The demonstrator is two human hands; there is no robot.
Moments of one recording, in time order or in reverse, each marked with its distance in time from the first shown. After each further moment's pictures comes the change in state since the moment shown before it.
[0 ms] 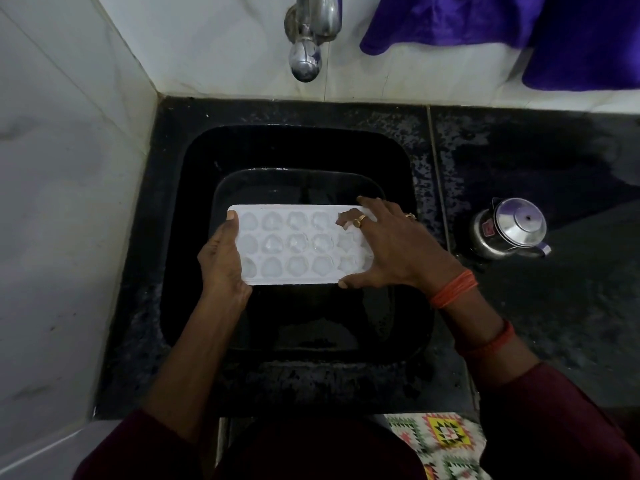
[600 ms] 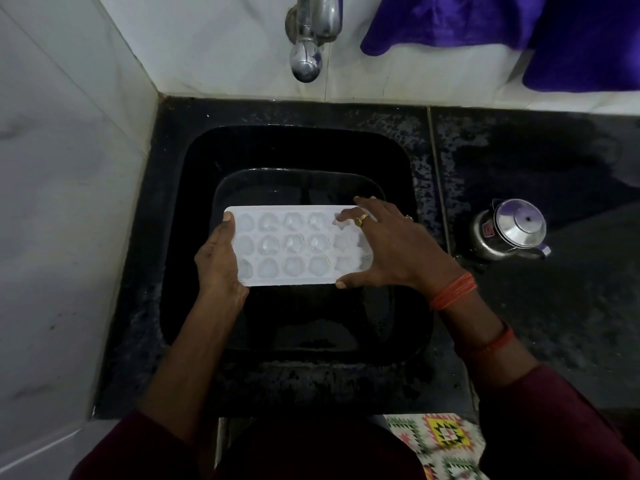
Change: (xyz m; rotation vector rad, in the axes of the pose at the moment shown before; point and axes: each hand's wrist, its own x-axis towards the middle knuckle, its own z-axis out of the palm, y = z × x) left_hand 0.003 -0.001 -0.006 -0.002 0.016 -0.001; right_hand -0.001 0.000 0.000 0.045 0.011 -0.005
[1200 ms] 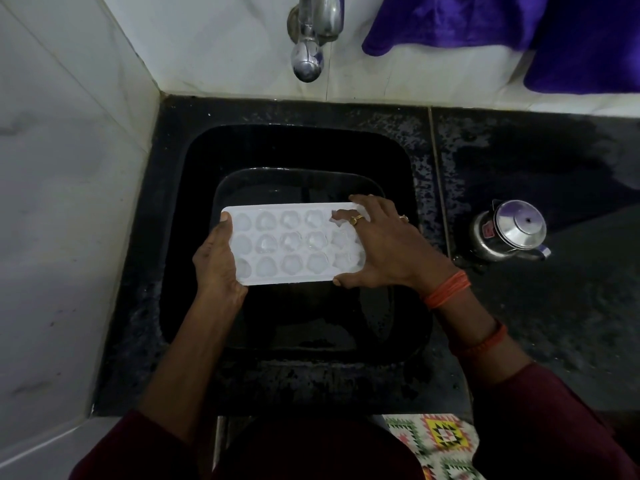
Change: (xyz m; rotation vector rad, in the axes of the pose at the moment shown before) left_hand -0.001 0.000 -0.001 -0.027 0.005 -0.012; right_hand 0.006 -0.005 0.004 -0.007 0.010 -0.023
